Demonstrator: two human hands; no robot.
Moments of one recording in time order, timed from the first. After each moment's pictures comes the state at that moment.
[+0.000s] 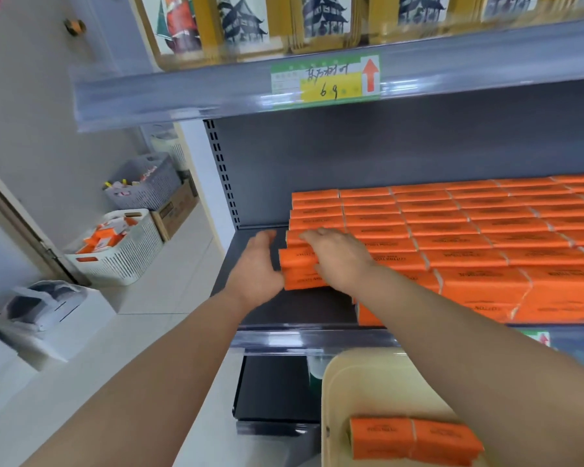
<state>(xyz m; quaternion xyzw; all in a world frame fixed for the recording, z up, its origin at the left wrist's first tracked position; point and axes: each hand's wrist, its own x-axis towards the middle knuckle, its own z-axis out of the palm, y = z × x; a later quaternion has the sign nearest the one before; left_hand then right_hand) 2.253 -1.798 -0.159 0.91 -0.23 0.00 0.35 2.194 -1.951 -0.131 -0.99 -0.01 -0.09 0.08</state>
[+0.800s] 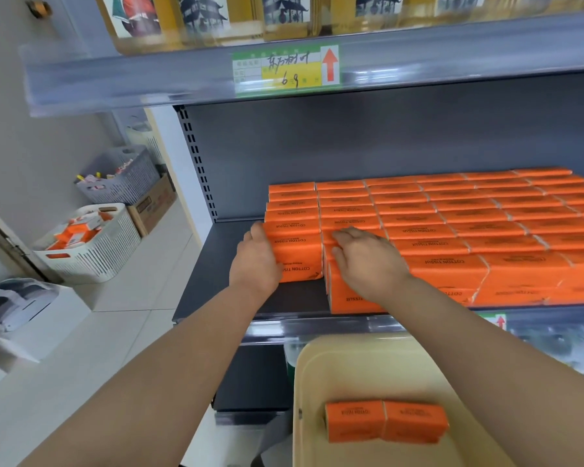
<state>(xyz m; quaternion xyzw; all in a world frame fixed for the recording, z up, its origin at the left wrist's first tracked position) 2.233 -1.843 -0.163 0.95 -0.18 0.06 0.26 2.134 -2.003 -0.143 -0.99 0.07 -0.12 0.08</state>
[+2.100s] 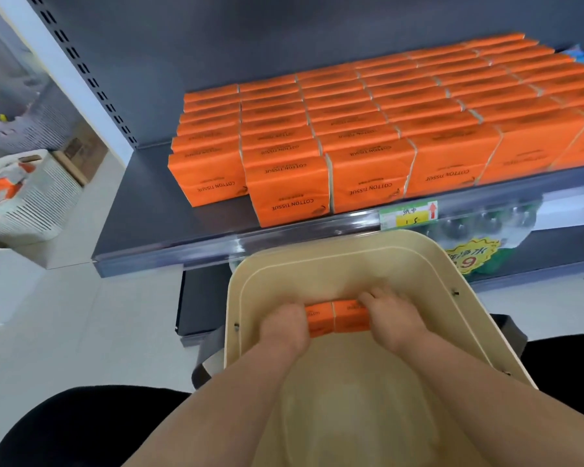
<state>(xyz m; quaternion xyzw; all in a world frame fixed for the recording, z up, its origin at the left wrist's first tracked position) 2.060 -1.894 -0.327 0.93 -0.27 -0.25 -0.01 1.967 -2.056 -0.356 -0.98 0.17 0.11 0.07</state>
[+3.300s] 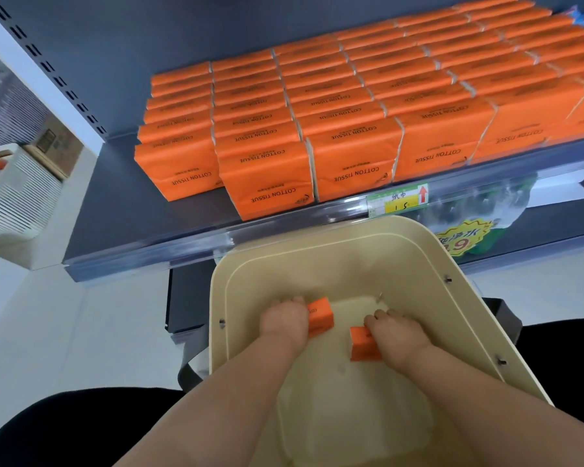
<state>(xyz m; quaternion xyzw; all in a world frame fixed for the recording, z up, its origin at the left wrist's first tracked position) 2.061 -1.912 -0.355 0.91 -0.32 -0.22 -0.12 1.936 -2.049 -0.374 -0.96 0.15 0.24 0.03</state>
